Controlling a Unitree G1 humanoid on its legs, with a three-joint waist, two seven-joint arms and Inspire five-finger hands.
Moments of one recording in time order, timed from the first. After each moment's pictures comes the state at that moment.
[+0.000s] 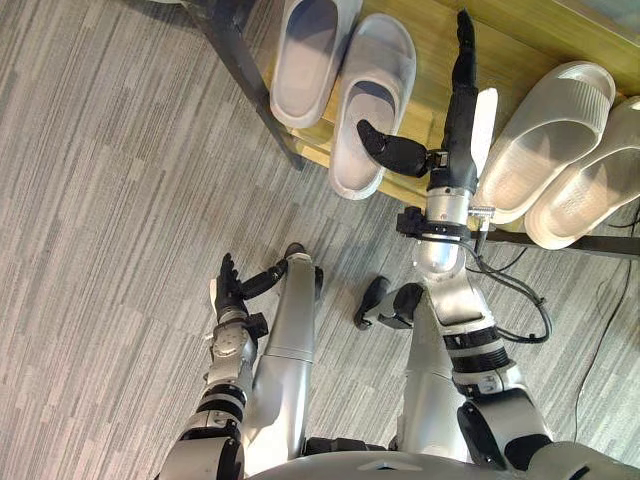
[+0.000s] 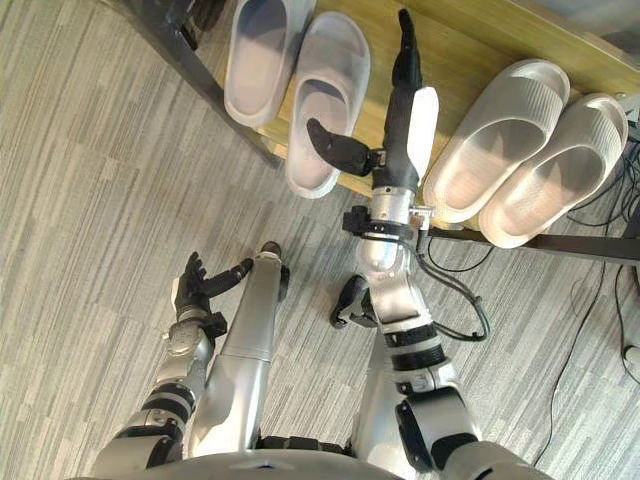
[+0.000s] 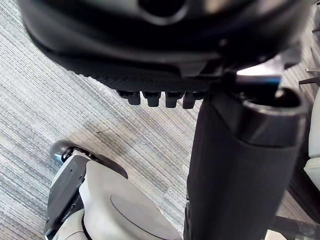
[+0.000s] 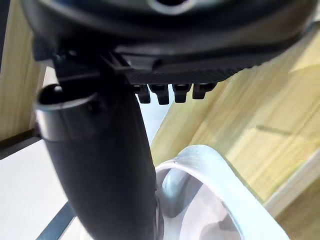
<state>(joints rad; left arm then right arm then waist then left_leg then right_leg) -0.25 0.06 0.16 0.77 -0.22 -0.21 0.23 -0.46 -0.04 0.14 0.00 -0.43 -0.08 -0.50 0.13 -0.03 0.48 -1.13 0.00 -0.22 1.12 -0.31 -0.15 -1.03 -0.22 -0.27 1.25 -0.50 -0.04</state>
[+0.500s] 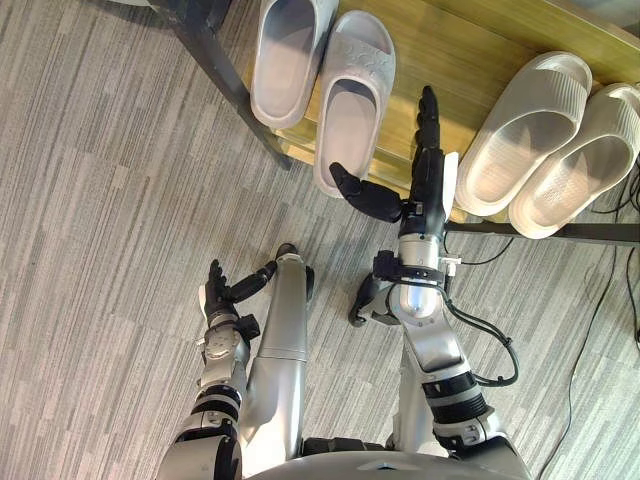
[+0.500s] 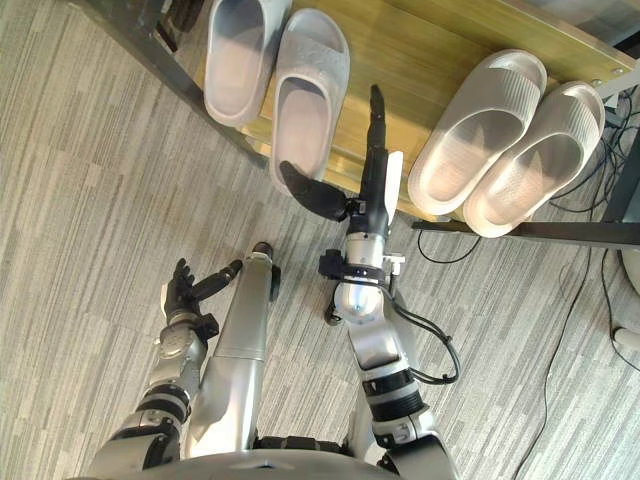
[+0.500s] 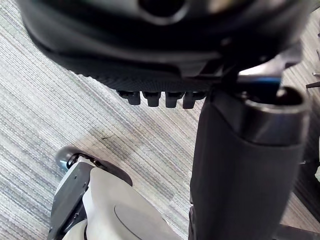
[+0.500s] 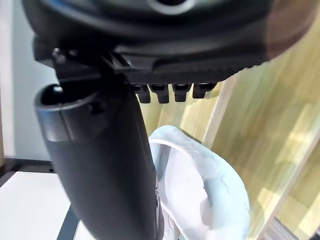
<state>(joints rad) -0.25 0.07 0.22 0.80 -0.22 -0.19 0.25 -0.24 0.07 0.26 -0.06 -0.19 -0.15 -0.46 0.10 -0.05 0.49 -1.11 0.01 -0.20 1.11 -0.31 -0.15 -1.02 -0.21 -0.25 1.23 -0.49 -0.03</state>
